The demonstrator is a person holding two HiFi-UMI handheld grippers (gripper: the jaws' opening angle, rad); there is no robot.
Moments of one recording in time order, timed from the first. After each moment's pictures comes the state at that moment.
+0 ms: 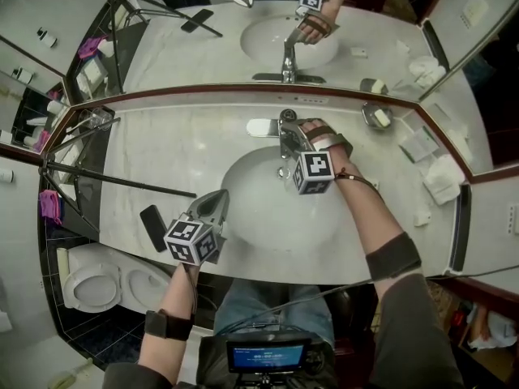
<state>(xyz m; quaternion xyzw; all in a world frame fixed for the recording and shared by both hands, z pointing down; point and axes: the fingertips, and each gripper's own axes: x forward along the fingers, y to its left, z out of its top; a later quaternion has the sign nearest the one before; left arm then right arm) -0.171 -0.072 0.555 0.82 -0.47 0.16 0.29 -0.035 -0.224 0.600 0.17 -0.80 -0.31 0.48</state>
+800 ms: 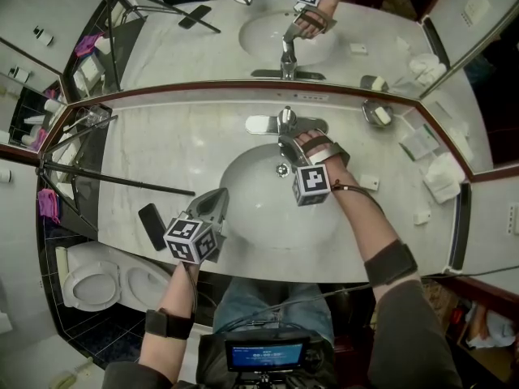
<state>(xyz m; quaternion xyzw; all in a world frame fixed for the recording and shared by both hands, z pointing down) -0.170 -0.075 0.561 0.81 -0.48 0.16 0.30 -0.036 -0.197 0.628 0.15 -0.78 -0.35 0.49</state>
